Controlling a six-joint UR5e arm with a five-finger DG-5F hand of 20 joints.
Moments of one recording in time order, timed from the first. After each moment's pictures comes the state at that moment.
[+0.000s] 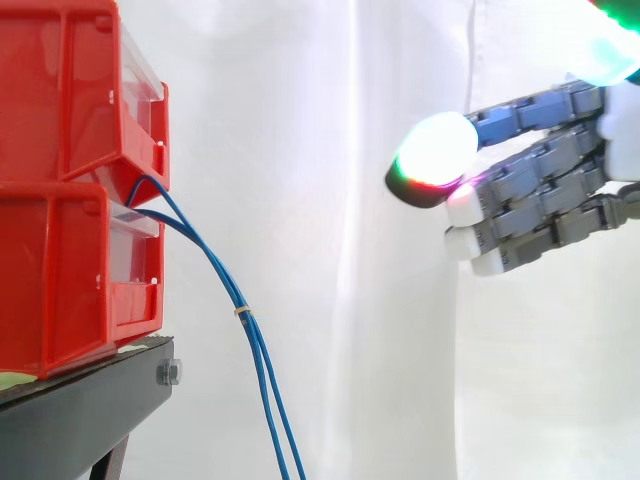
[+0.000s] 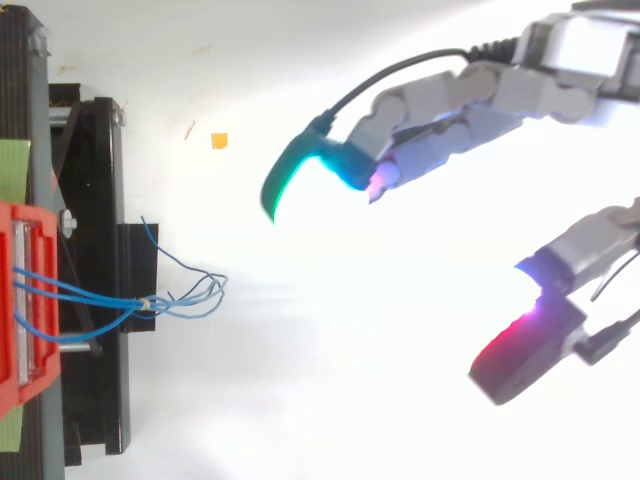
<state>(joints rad) 0.09 -1.98 -1.47 -2.83 -1.41 -0.35</state>
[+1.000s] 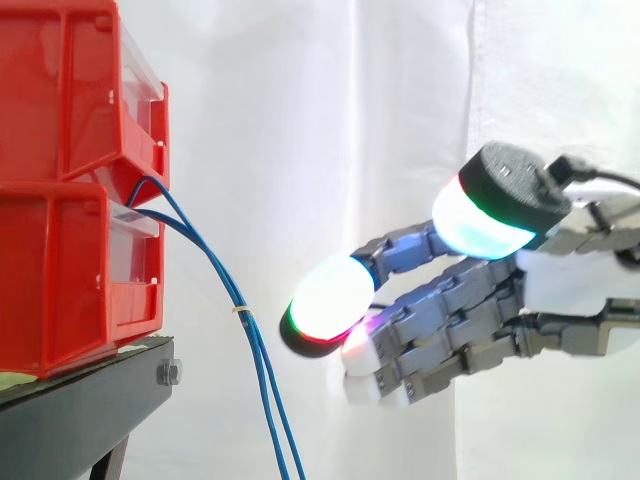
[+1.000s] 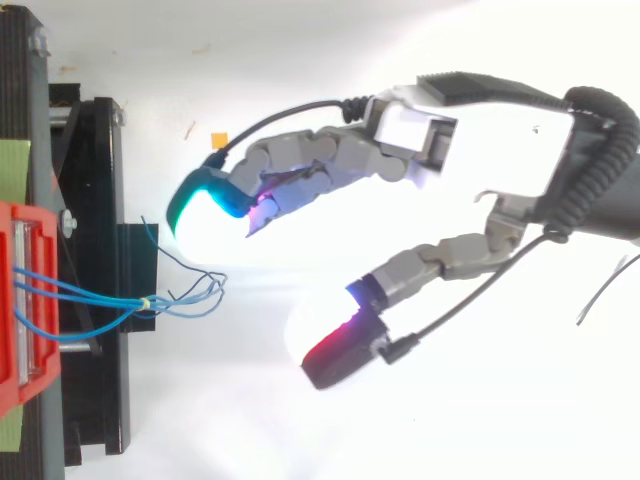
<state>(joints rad) 0.13 -2.17 -1.43 -2.60 -1.32 -0.43</state>
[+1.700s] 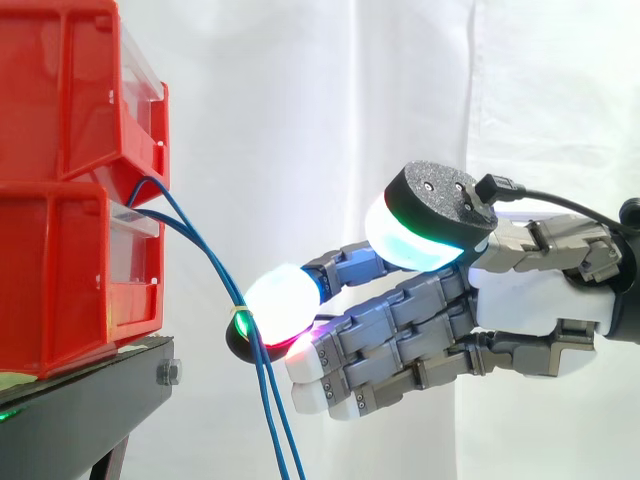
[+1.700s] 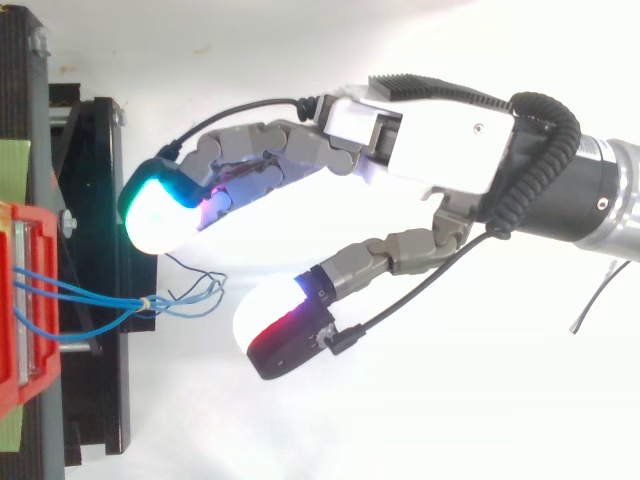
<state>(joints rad) 0.13 -2.24 -1.36 -2.56 -1.29 -0.40</state>
